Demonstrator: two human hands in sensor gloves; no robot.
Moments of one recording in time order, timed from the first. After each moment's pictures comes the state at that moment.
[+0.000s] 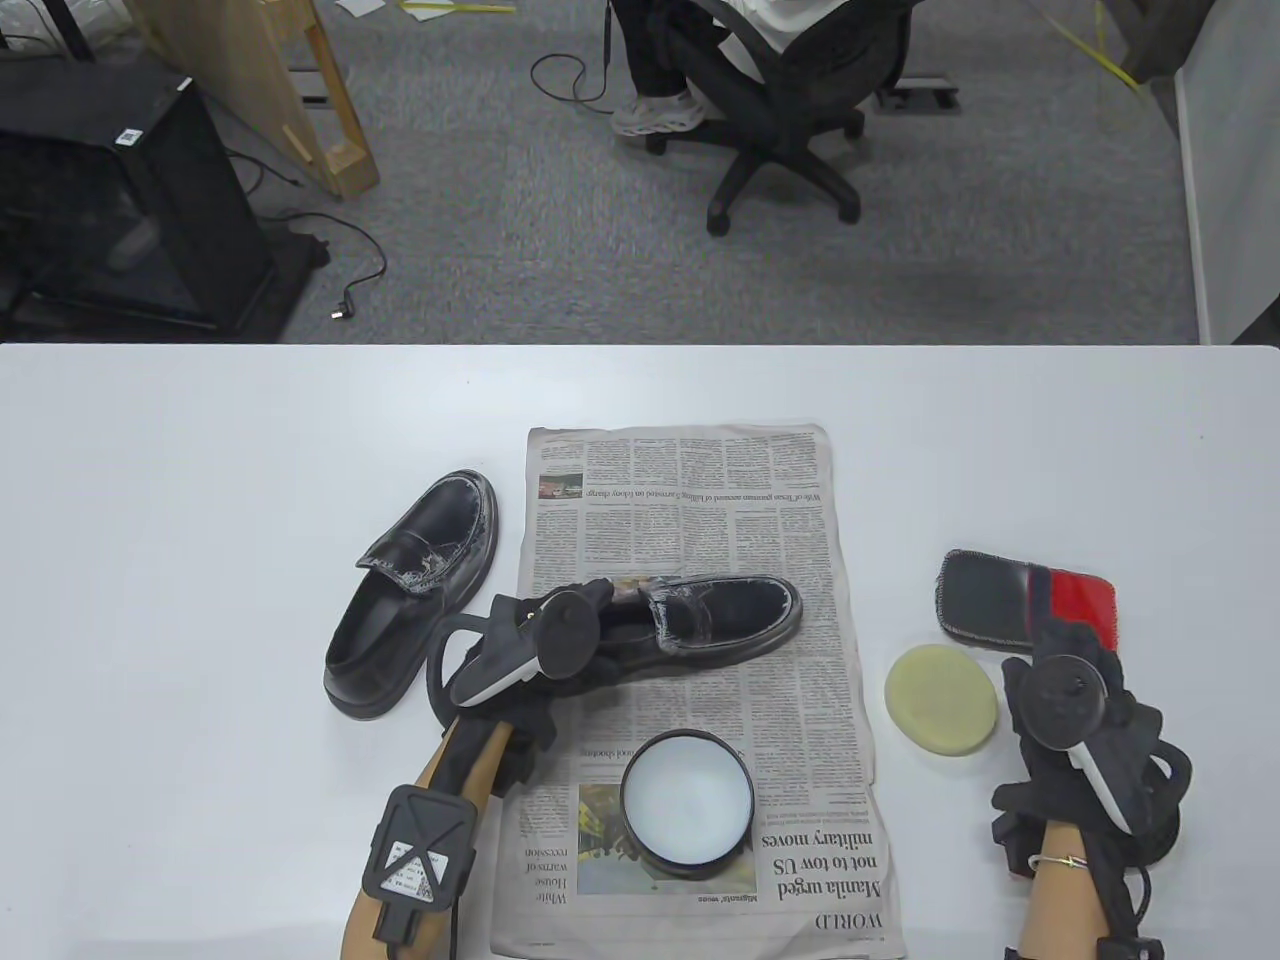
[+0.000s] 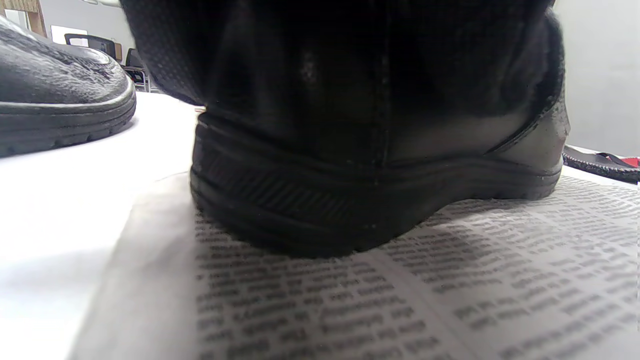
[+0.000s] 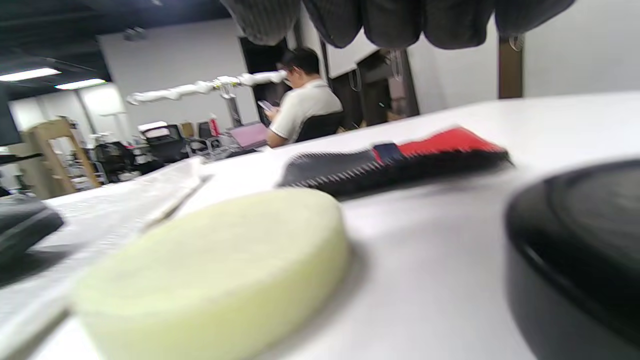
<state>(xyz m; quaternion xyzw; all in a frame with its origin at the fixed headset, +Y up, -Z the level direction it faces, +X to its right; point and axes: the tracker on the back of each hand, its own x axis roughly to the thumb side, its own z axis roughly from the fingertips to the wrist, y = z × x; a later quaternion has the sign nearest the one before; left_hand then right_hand) -0.122 -0.741 -0.307 -0.08 -0.14 0.05 0.99 0.330 -0.724 -0.233 -0.21 -0.02 0.97 0.09</state>
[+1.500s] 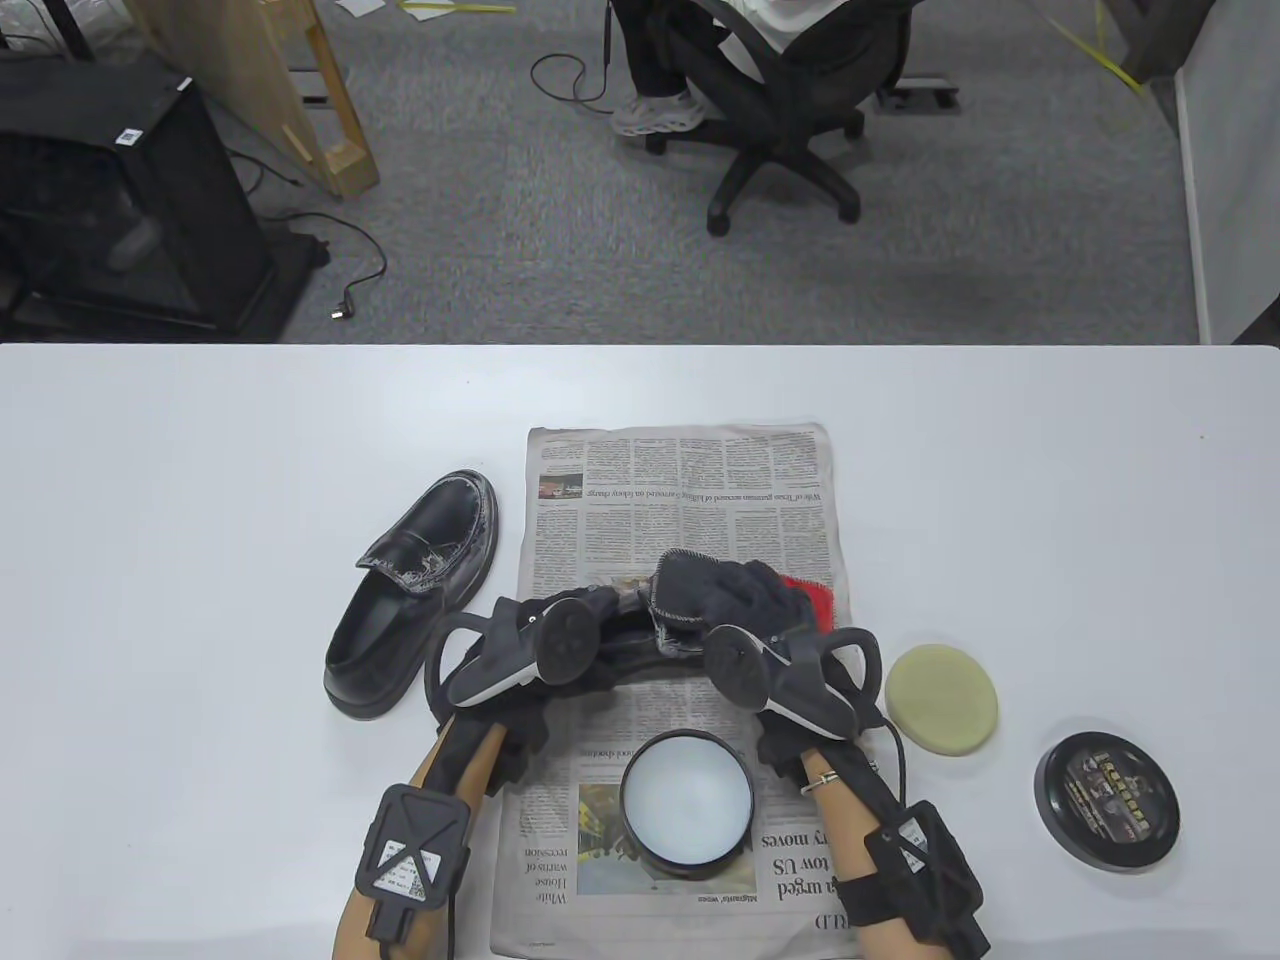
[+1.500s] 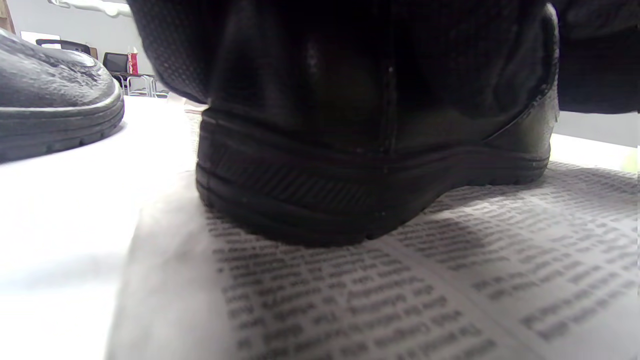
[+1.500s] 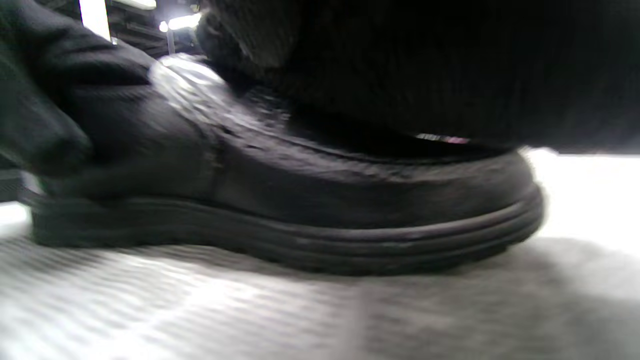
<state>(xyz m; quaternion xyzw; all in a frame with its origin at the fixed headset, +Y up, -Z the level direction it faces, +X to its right) -0.123 -0.740 -0.305 -0.07 -0.17 0.04 0.98 0.098 -0.715 -0.285 0.15 -0.04 0.98 0.08</state>
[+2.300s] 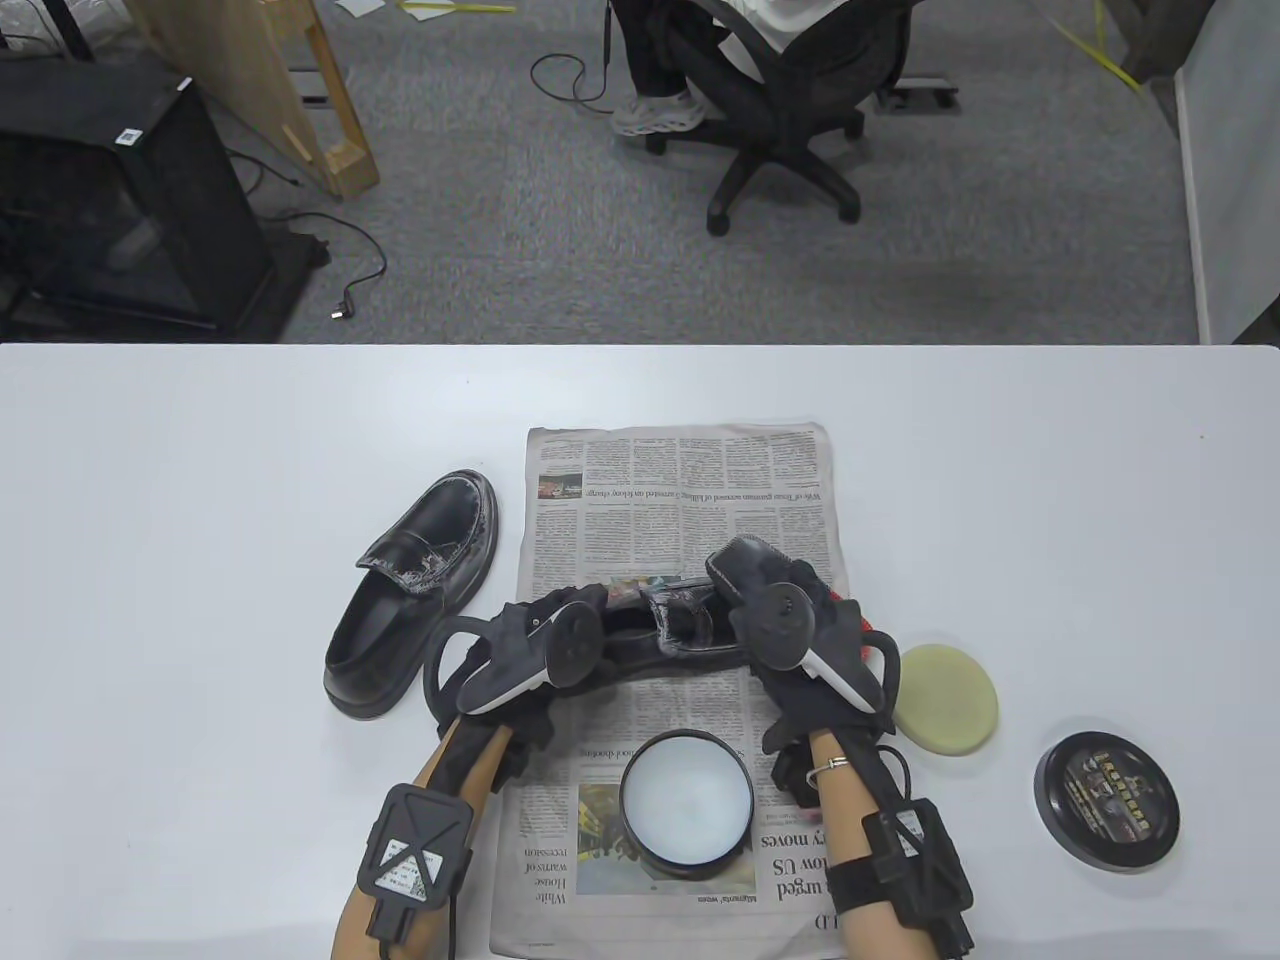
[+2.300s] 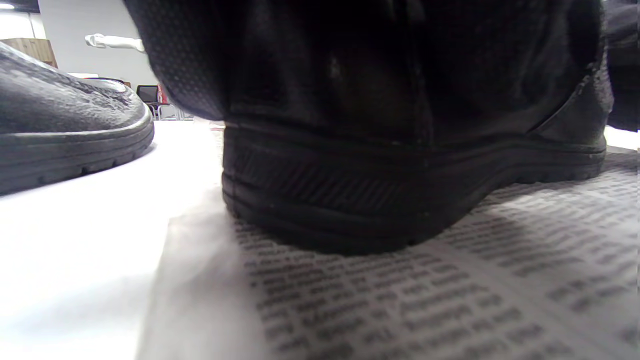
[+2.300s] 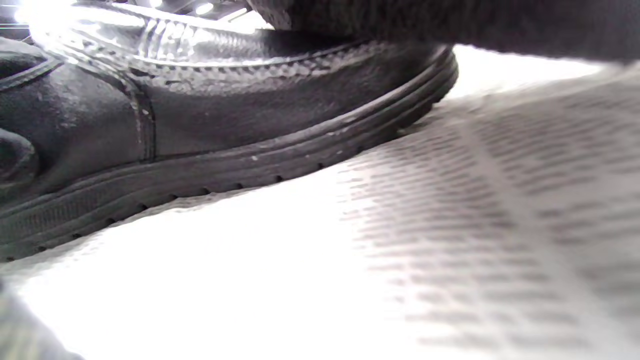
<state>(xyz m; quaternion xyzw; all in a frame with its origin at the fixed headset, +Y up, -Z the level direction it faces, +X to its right) -0.120 -0.742 -0.303 -0.04 -0.13 0.00 0.99 0.134 -0.750 -0.299 0.03 0.07 0.99 0.12</state>
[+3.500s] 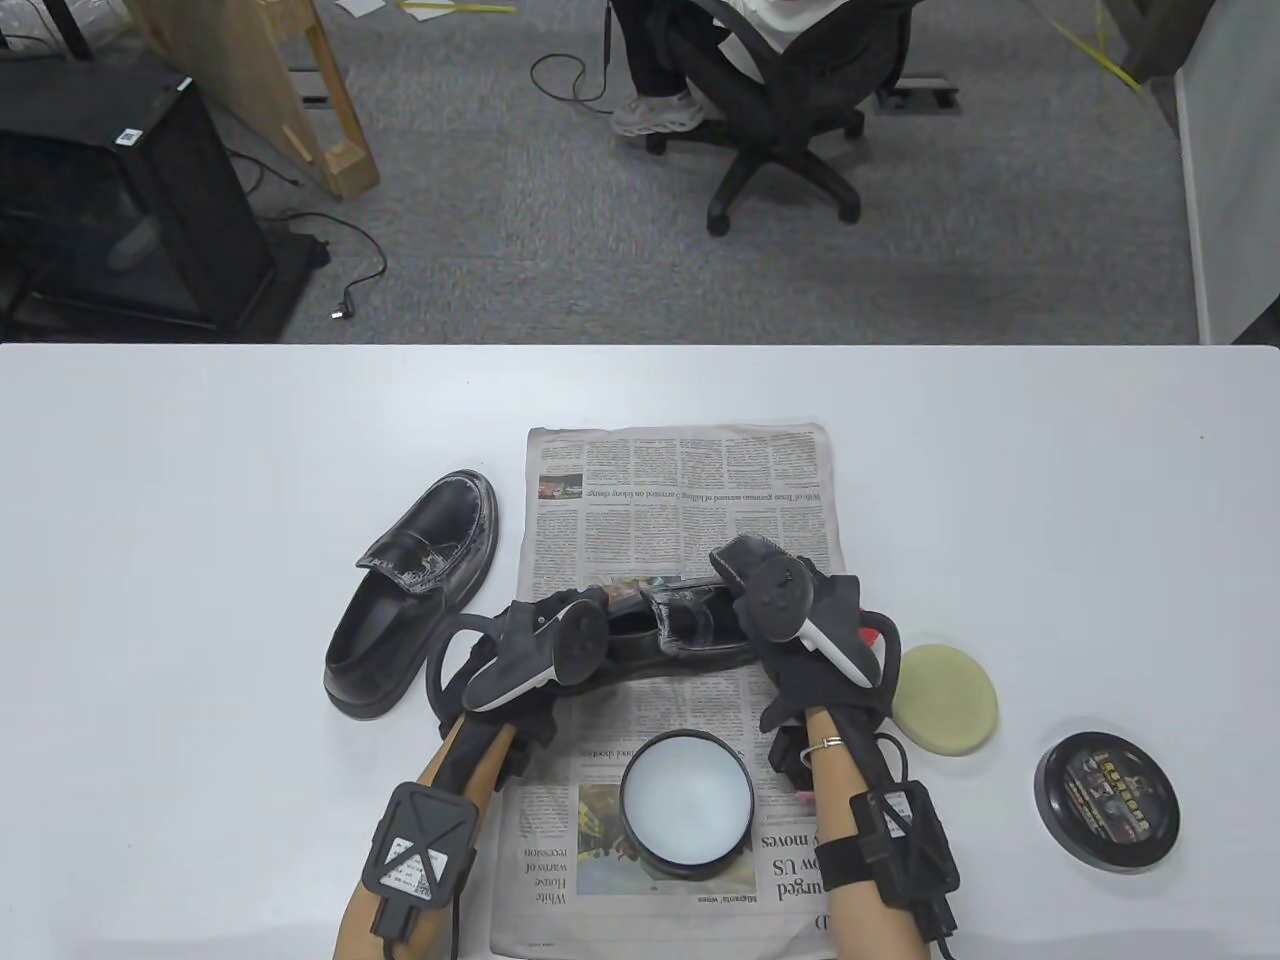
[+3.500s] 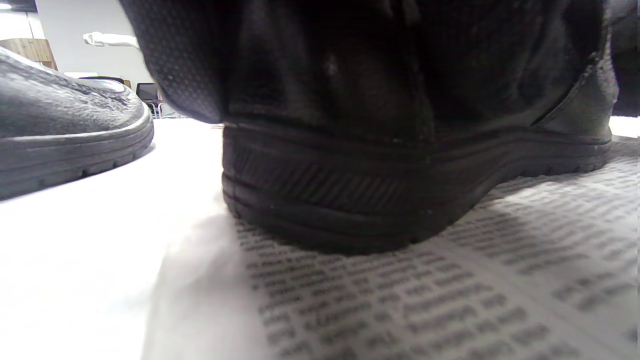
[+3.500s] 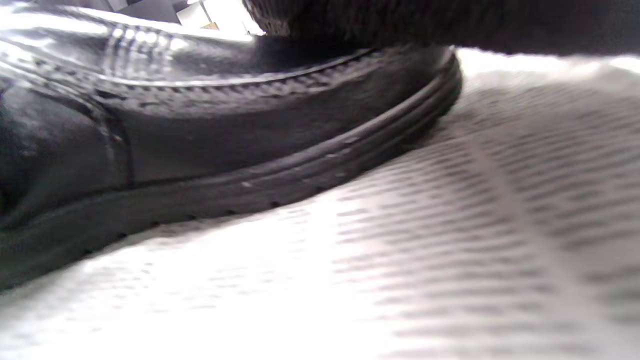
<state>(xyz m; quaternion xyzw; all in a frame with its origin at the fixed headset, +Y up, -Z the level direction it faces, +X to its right) -0.117 -0.741 -0.305 -0.05 -0.13 -0.01 0.99 0.134 -0.746 -0.319 0.01 0.10 0.99 0.11</state>
